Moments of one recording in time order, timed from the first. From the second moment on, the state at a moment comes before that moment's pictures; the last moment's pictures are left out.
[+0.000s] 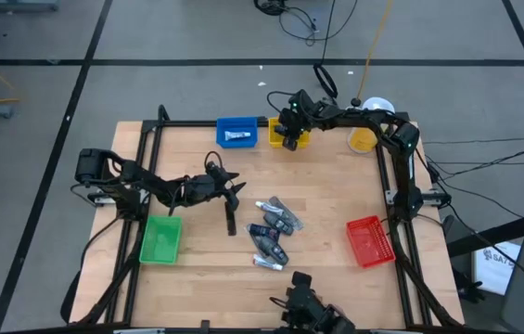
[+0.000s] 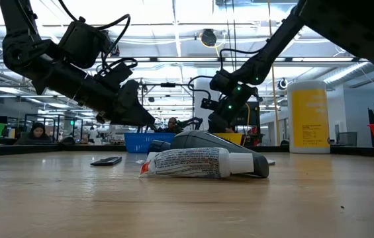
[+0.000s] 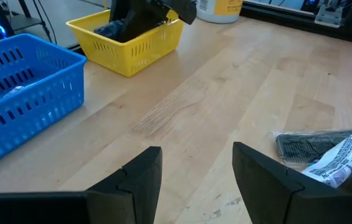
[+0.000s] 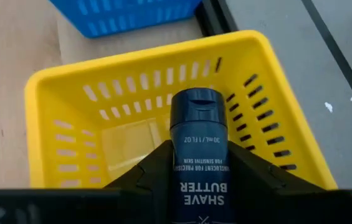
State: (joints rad) left arm 0.08 1.62 0.39 0.84 -0.39 -0.25; right arm -0.74 2.06 1.35 -0.15 -0.23 -0.40
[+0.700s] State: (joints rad) left arm 0.08 1.62 0.39 0.84 -0.36 -0.35; right arm -0.63 1.77 1.31 -0.21 -0.14 -0.32
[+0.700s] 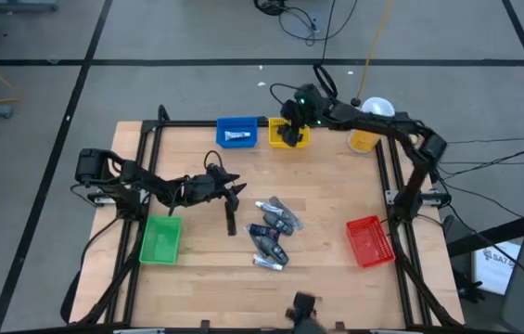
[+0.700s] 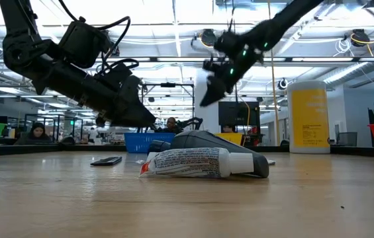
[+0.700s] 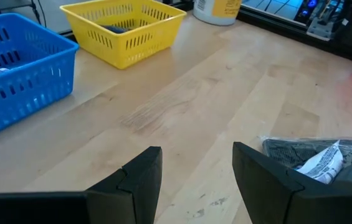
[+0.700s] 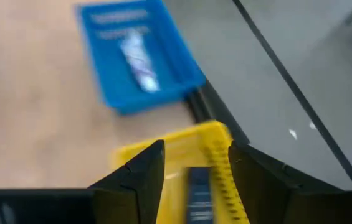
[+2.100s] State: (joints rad) left arm 0.17 1.62 0.78 -0.20 0.20 0.05; right arm -0.12 1.53 0.28 1.04 0.18 0.03
